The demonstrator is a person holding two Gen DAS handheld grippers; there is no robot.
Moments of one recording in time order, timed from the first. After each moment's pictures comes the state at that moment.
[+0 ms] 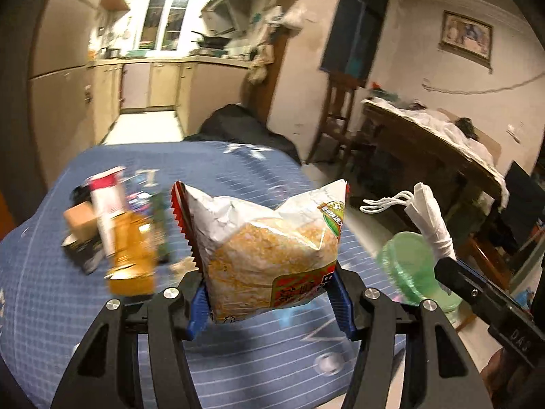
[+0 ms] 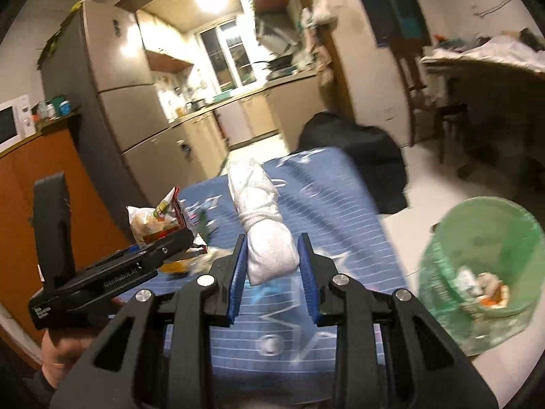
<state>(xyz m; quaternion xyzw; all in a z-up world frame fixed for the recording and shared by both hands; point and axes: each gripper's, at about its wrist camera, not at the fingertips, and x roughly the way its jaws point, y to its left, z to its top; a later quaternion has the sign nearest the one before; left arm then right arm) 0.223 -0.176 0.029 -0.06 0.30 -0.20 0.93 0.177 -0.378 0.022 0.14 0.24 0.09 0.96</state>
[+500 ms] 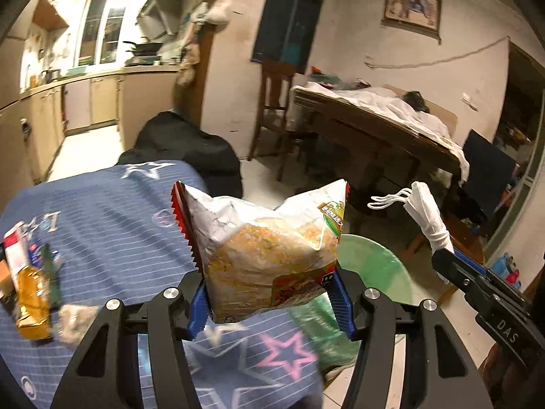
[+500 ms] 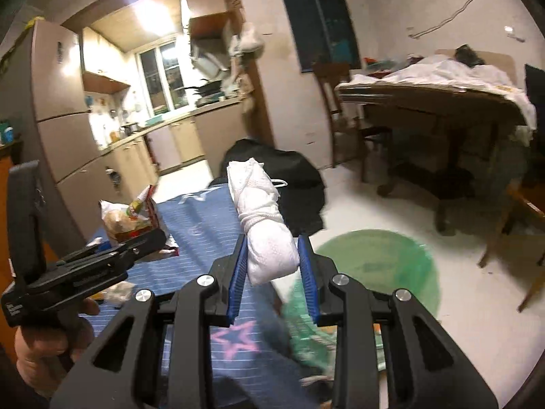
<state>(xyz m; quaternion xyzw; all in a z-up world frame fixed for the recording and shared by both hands) 0.230 -0.343 0.063 -0.01 0.30 -0.30 0.91 0.148 -0.511 0.037 0.13 0.22 -0.07 0.97</state>
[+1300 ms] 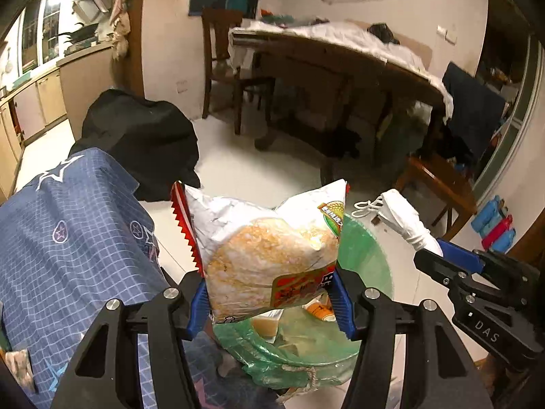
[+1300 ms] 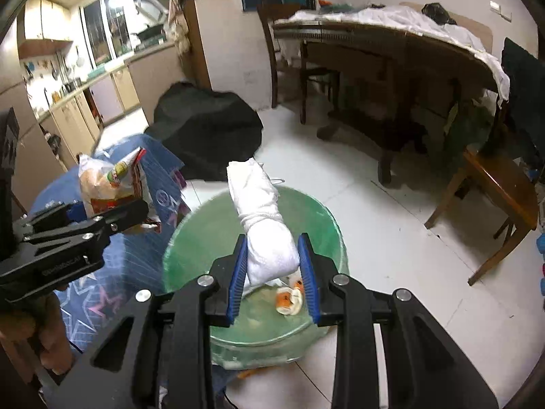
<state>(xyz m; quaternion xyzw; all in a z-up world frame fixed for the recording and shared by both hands) 0.283 -0.523 0.011 0.09 0.38 -0.37 0.84 0.180 -0.622 -0.014 0.12 0.37 -0.16 0.91</state>
